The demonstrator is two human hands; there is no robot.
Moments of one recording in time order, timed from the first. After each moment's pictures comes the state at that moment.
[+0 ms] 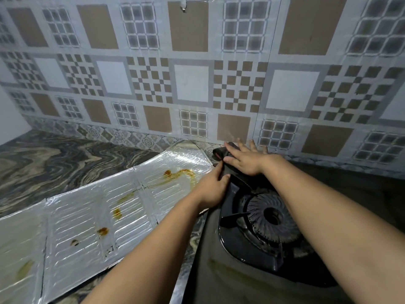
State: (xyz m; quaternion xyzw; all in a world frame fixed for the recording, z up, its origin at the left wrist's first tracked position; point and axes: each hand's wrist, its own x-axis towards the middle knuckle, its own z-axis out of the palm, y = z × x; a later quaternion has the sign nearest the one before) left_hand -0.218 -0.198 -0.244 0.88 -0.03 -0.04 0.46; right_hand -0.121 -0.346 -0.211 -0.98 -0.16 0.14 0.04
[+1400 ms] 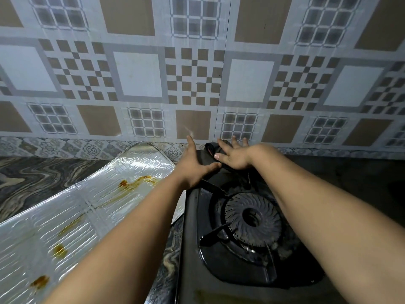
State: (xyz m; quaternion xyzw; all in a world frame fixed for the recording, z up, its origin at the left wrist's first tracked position) left_hand -0.121 -0.215 -0.257 0.88 -0.12 -0.06 0.45; right_hand -0.113 -0.387 -0.201 -0.97 0.01 0.23 0.02
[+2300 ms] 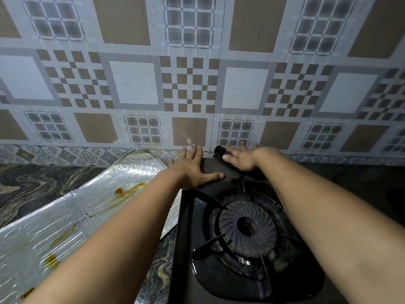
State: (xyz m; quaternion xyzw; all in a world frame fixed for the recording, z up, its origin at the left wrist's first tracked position) left_hand -0.109 -0.222 -0.234 0.97 -0.18 -0.11 0.14; right_hand -0.100 -0.419 -0.199 -0.97 0.04 0.23 0.01
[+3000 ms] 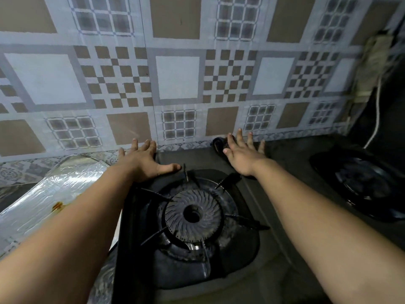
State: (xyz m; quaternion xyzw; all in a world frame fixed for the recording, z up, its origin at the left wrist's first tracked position) left_hand -0.090 -0.245 -0.232 0.97 -0.20 -0.09 0.06; right_hand -0.185 -0.524 -0.219 -0.98 0.15 0.06 0.08
